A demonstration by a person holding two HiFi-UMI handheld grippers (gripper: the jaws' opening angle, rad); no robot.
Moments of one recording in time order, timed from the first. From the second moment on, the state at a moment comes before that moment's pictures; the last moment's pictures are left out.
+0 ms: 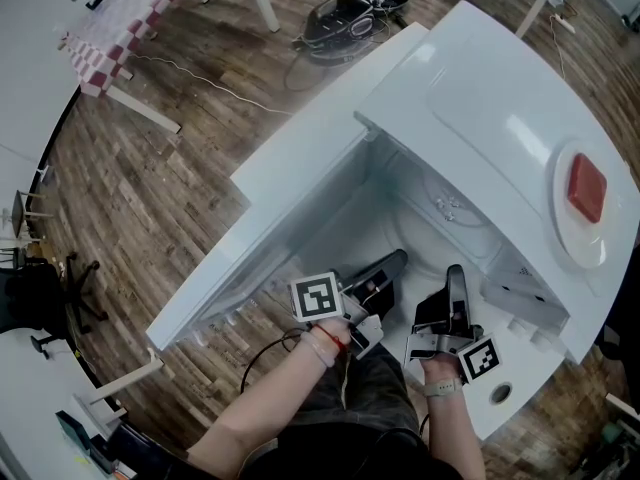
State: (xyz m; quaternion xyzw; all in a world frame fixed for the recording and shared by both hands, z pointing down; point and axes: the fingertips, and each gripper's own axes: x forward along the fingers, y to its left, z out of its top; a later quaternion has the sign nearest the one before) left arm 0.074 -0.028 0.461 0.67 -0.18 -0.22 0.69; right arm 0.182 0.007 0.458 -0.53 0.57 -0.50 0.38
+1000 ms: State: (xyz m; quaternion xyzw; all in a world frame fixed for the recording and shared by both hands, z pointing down) left arm 0.102 -0.041 0.460 0.74 -0.18 -0.14 0.63; right arm 0.147 0.000 0.464 -0.51 0.57 -0.53 0.37
